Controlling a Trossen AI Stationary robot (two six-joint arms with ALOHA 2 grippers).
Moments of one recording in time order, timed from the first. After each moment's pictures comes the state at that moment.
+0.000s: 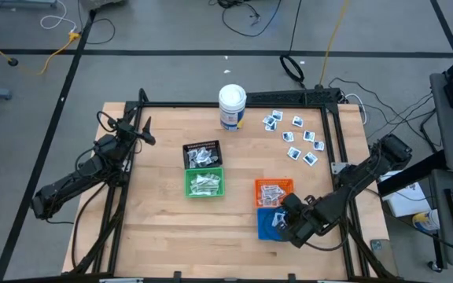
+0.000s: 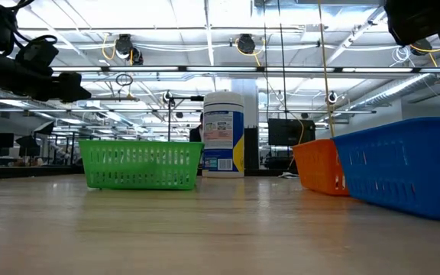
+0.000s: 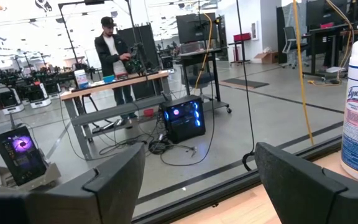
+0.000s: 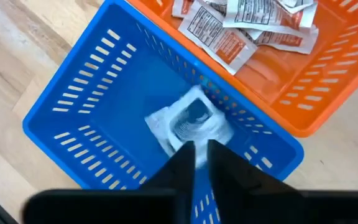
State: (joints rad) left arm 0.60 0.02 0.02 0.07 -0.59 0.21; right arm 0.70 1.54 1.04 -0.90 0.26 1.58
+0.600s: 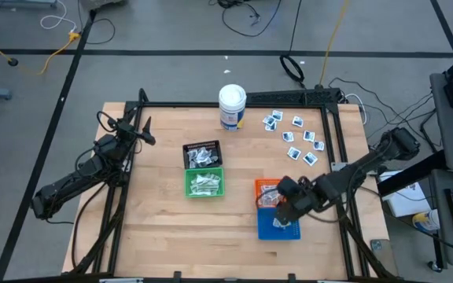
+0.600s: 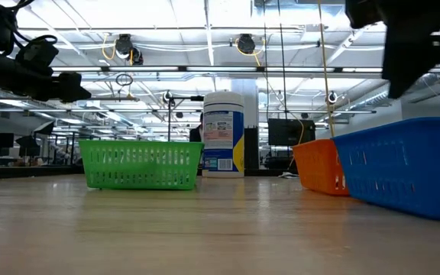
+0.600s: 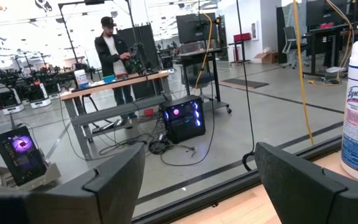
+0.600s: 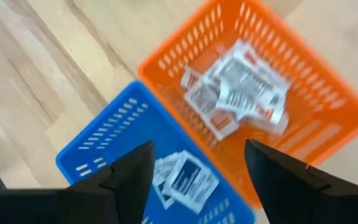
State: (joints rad) left arm 0.60 0.02 0.02 0.07 -0.59 0.21; right arm 0.52 1.39 1.04 -0.88 0.26 1.24
